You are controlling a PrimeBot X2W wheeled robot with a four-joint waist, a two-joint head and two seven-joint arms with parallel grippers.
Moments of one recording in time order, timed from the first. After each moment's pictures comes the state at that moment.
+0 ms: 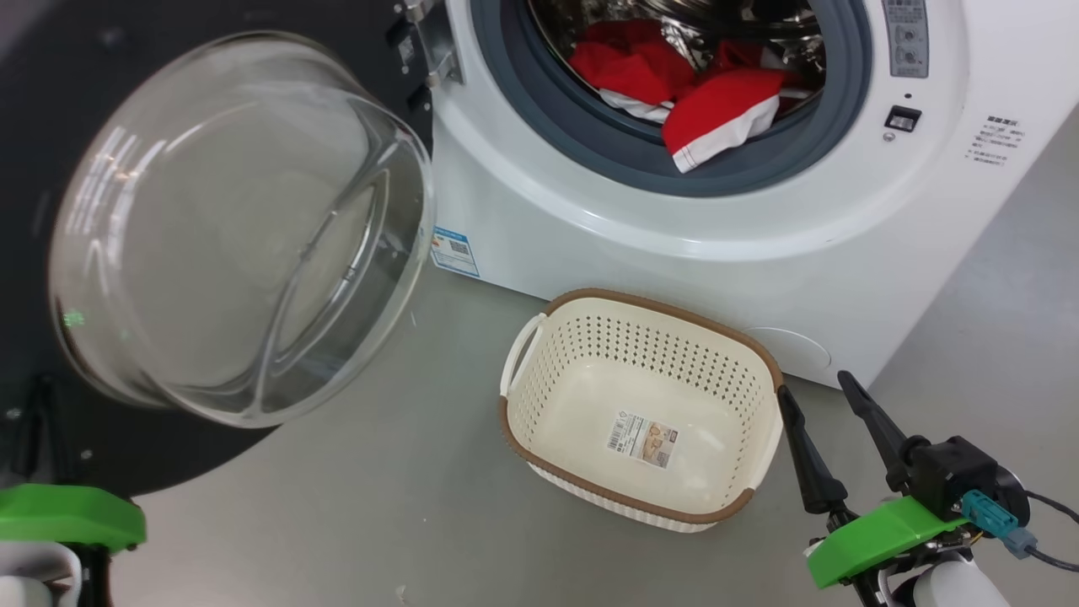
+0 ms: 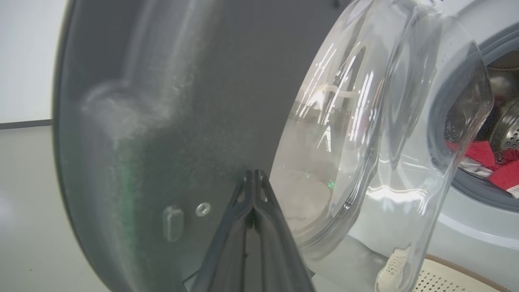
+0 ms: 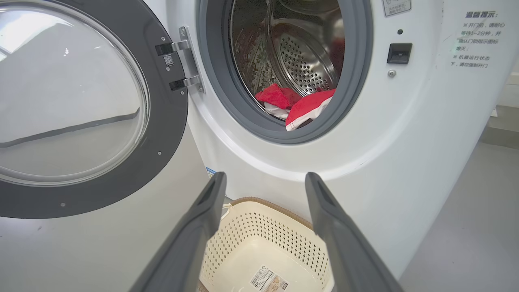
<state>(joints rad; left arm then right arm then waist) -0.33 0.23 0.19 0.54 -0.37 -0.03 -0.26 -0.09 -0.08 0.06 0.30 0.25 0.12 -0.26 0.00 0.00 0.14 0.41</state>
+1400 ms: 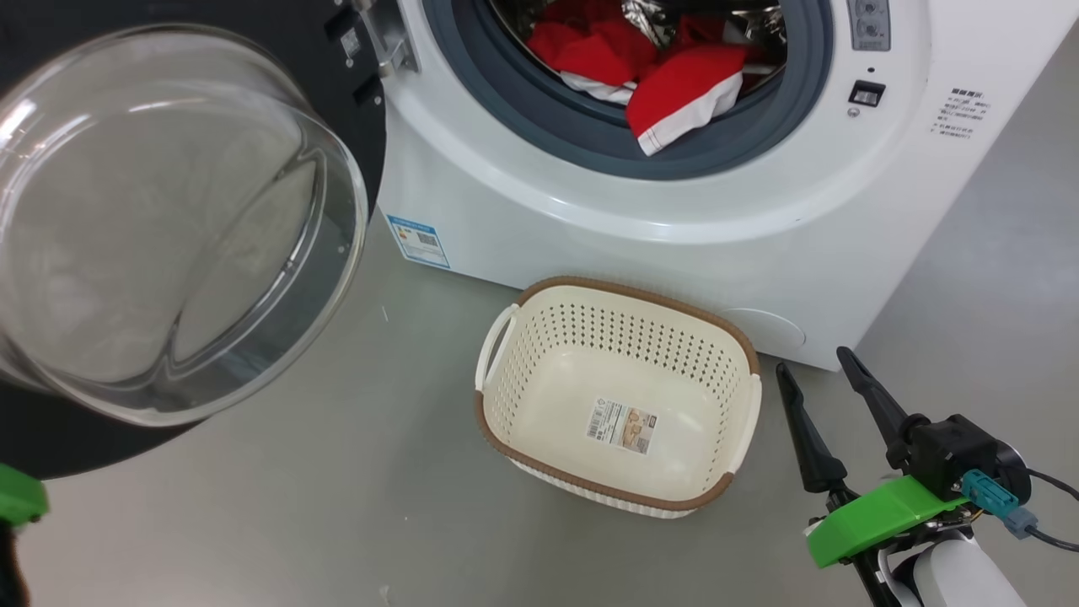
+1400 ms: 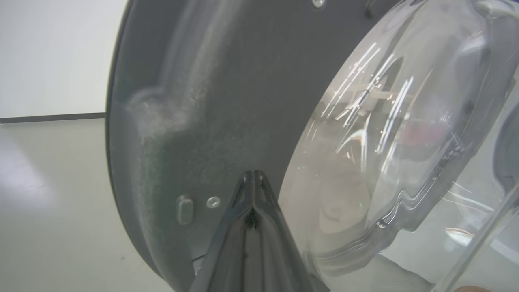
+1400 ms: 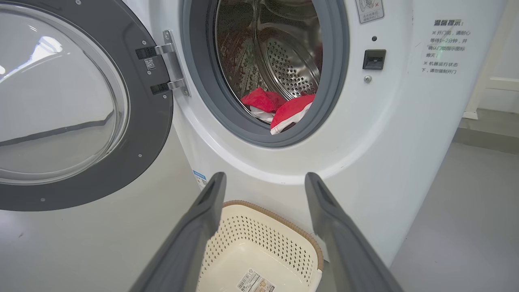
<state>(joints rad) -0.52 0.25 0.47 0.80 -0.20 -0.12 -0.26 -0.15 -0.09 0.07 0.30 0.24 0.12 -0.26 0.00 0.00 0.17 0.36</state>
